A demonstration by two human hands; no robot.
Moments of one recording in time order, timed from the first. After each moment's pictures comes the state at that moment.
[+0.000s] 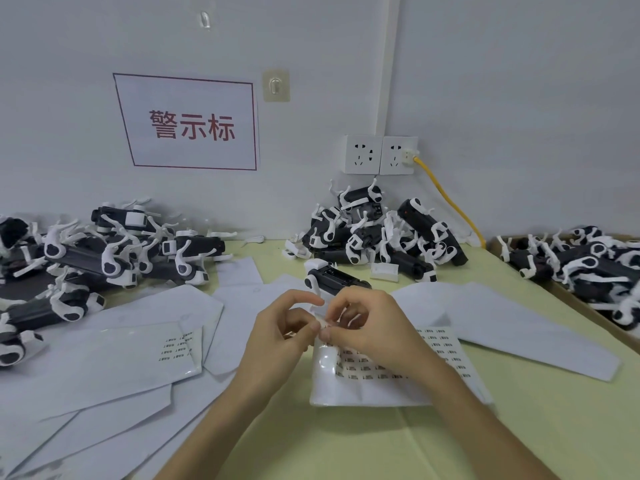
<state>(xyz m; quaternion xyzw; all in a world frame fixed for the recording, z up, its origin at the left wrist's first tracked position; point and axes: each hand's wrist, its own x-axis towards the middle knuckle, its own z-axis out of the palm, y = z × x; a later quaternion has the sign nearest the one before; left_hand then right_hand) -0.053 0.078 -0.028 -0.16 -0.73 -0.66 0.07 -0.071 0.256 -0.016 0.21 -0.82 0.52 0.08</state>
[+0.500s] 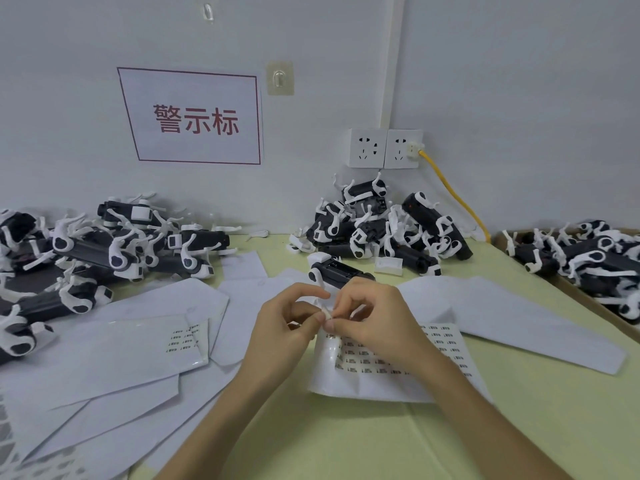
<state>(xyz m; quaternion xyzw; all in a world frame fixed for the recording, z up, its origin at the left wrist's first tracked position) -0.055 0.079 -0.029 -0.16 -0.75 -0.63 0.10 -0.068 0.253 -0.017 0.21 -0.82 0.52 0.12</state>
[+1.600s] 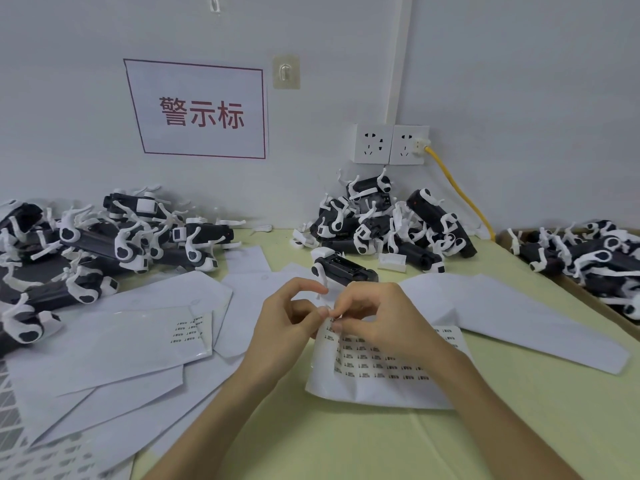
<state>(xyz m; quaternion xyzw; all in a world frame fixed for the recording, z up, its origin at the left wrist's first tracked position) -0.056 0.076 -0.033 -0.14 -0.73 -0.66 0.08 -0.070 0.261 -0.016 0.24 -0.83 0.50 0.06</state>
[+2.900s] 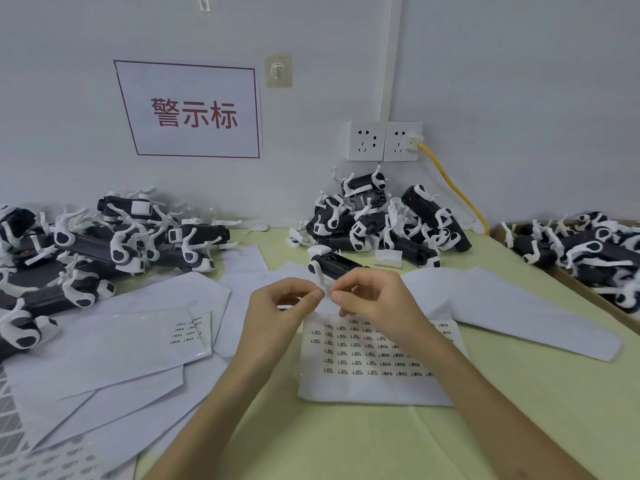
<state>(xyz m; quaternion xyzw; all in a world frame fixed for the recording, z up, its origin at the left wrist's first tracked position) -0.060 0.072 -0.026 -0.10 -0.73 -0.67 0.12 -0.074 0.258 -0.016 0.19 -0.78 0.59 0.07</state>
